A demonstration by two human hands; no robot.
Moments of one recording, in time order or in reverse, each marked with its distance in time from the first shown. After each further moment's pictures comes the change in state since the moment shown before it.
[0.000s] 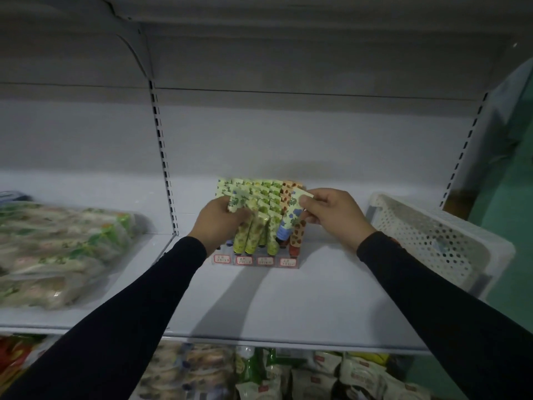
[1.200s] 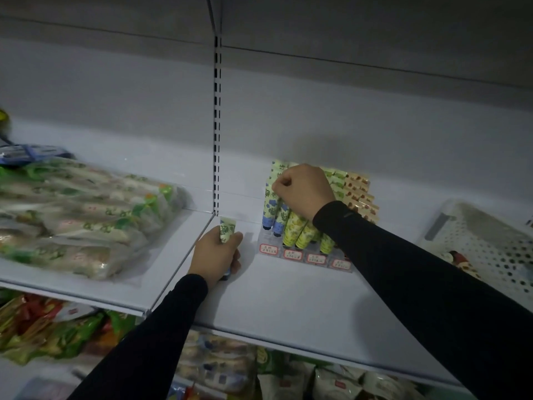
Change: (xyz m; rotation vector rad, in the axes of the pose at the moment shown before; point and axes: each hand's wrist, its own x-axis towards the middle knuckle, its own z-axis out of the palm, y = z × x) left_hand -0.004 -0.146 -0.031 -0.294 0.217 -0.247; right_hand 0.079 -0.012 0.155 -0.842 -0.035 -0.328
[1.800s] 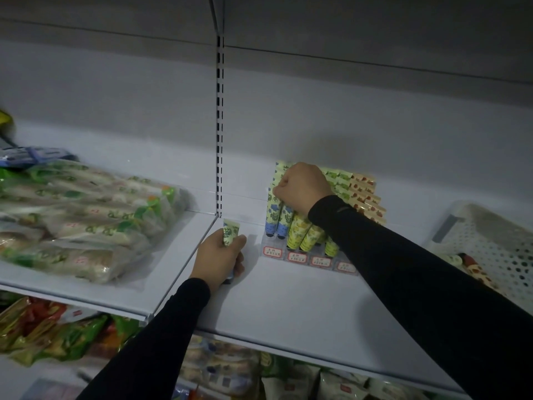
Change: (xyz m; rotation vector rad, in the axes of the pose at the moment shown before) left_hand 0.003 -0.004 0.000 -0.016 -0.002 -0.015; right_hand 0.017 -0.004 0.006 -0.042 -0.100 0.066
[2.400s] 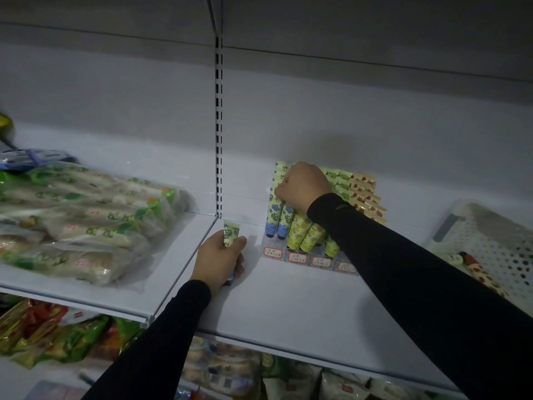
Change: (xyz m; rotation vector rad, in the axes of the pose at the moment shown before) left_hand -0.001 0.000 0.000 -0.010 -0.008 0.001; right_hand 0.005 0.003 0.002 -0.005 -0.033 0.065
